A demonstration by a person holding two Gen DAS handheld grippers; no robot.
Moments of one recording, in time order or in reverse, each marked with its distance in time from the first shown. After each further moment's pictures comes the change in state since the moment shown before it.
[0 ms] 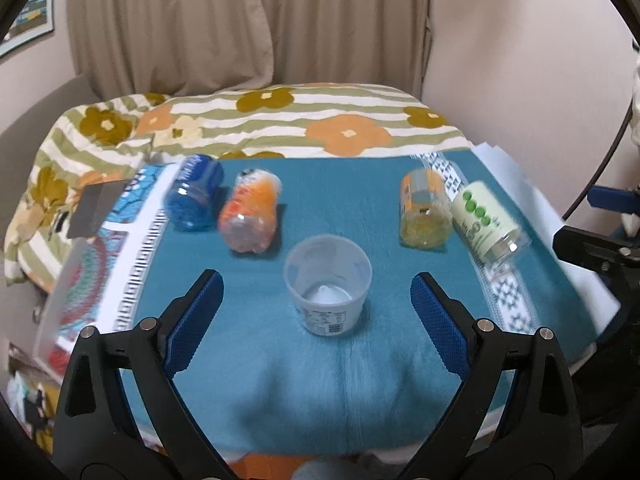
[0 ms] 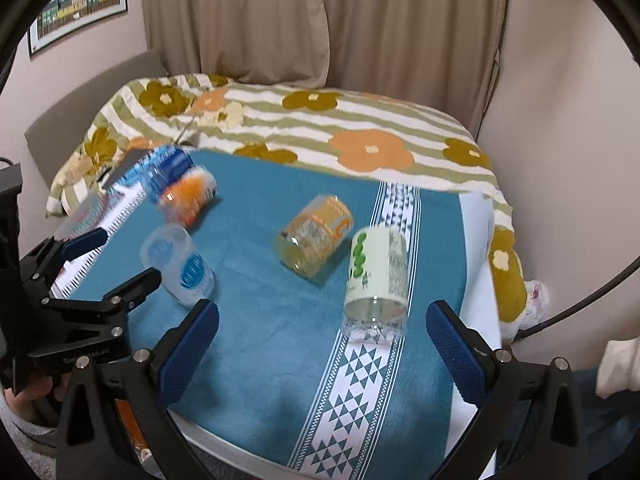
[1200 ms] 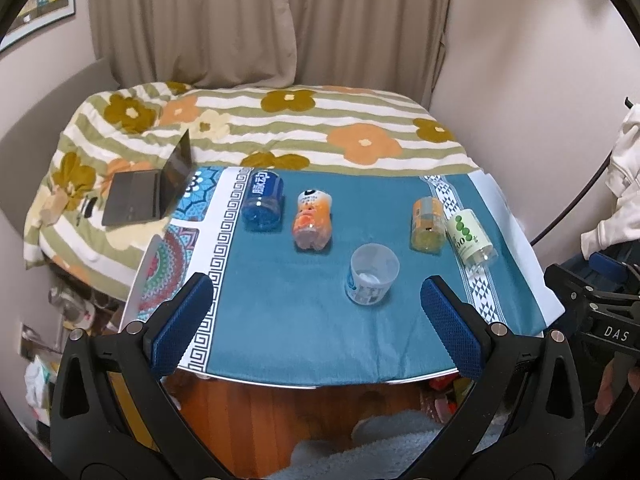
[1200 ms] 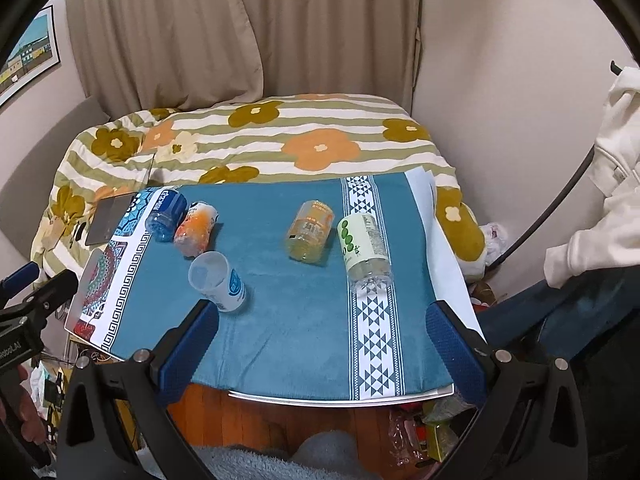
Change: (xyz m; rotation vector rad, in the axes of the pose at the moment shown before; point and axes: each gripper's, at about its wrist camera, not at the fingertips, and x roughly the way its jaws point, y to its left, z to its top) left arm -0.113 0.072 0.034 -0.057 0.042 -0.016; right arm -0.086 0.047 0.007 0.255 0.030 -0.161
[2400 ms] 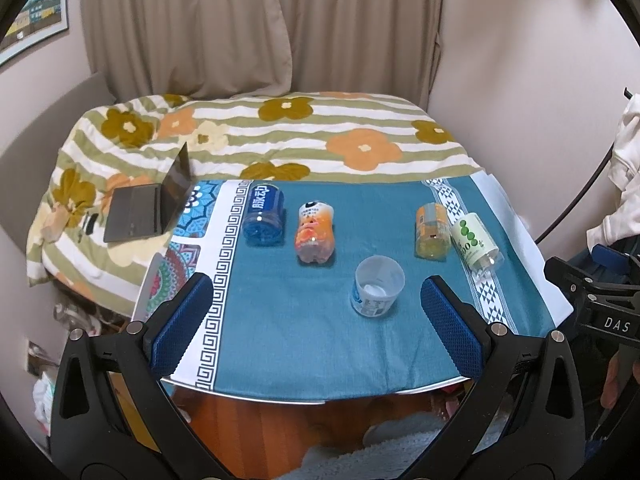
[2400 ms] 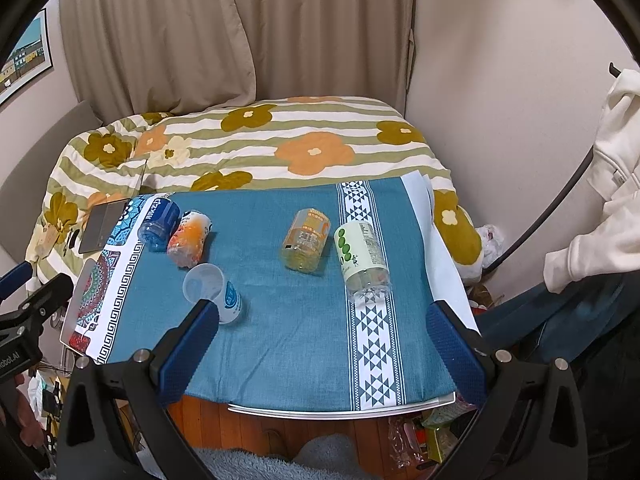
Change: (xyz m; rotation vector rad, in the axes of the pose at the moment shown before) left arm 0.008 -0.001 0.012 0.037 -0.022 0.009; right arm 0.008 0.005 0.010 0.012 -0.009 -0.022
